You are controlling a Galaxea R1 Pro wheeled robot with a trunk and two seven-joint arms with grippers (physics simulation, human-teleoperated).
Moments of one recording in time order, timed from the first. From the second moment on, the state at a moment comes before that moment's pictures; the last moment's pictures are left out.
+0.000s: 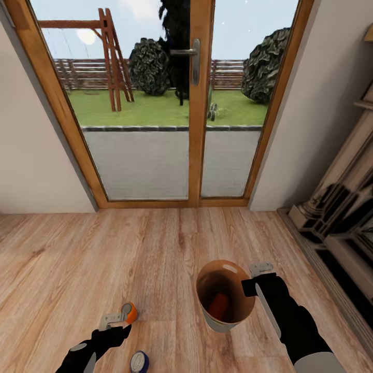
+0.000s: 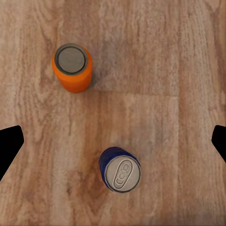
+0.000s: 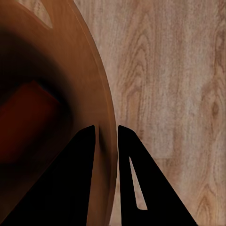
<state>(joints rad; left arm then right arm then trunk) -0.31 0.04 0.13 -0.71 0.02 0.20 -0.17 -0.47 -0.04 0.10 -1.19 0.05 0.96 -0.06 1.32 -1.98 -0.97</state>
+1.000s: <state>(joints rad) -0.31 0.04 0.13 -0.71 0.02 0.20 -0.17 -0.47 -0.04 0.10 -1.22 0.05 0.96 -0.06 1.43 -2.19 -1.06</state>
